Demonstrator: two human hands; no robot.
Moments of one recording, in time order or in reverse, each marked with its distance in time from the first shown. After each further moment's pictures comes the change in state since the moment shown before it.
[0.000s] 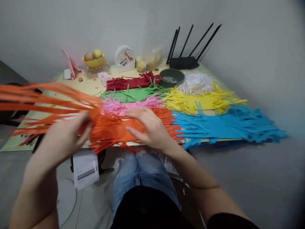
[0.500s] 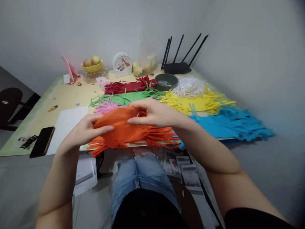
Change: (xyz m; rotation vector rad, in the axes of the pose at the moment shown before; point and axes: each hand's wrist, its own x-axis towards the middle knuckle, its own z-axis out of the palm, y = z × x) left_hand 0.031 0.020 0.031 -0.571 -0.491 0.027; right_hand 0.045 0.001 -0.067 0.309 -0.323 -0.011
